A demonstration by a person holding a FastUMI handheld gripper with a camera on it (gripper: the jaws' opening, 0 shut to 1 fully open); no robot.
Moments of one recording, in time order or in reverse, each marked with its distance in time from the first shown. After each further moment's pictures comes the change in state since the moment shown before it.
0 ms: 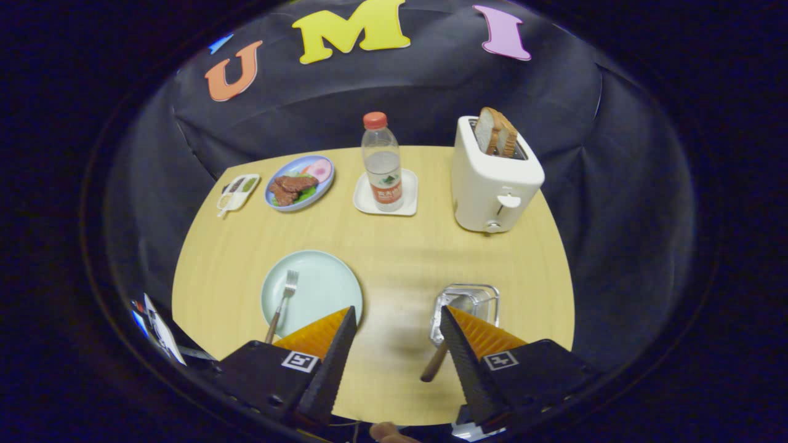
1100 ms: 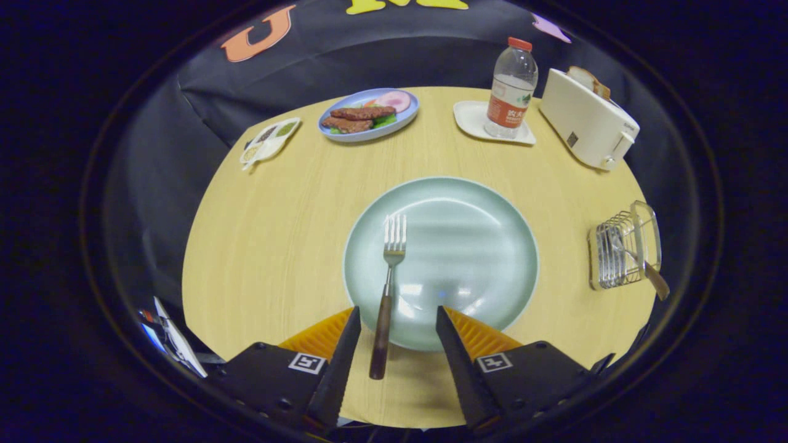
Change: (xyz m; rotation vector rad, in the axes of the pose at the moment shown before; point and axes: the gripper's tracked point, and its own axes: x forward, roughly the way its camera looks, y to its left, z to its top) arm 0.105 0.187 -0.102 0.046 0.182 0.032
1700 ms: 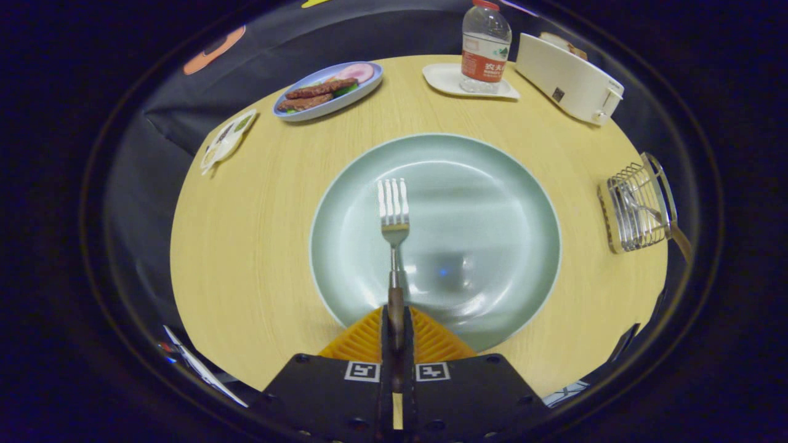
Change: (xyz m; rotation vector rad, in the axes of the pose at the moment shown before) arm 0.035 0.001 -0.014 0.129 0.109 -0.030
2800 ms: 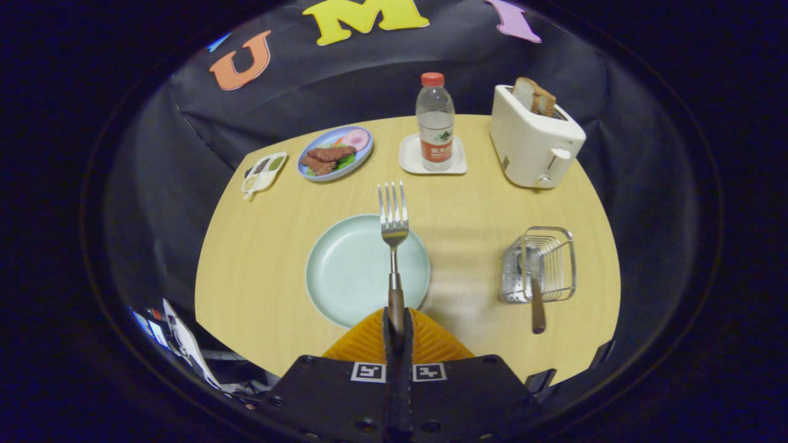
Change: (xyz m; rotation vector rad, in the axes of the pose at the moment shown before) arm -0.150 -0.125 0.042 -0.121 -0.174 0.061
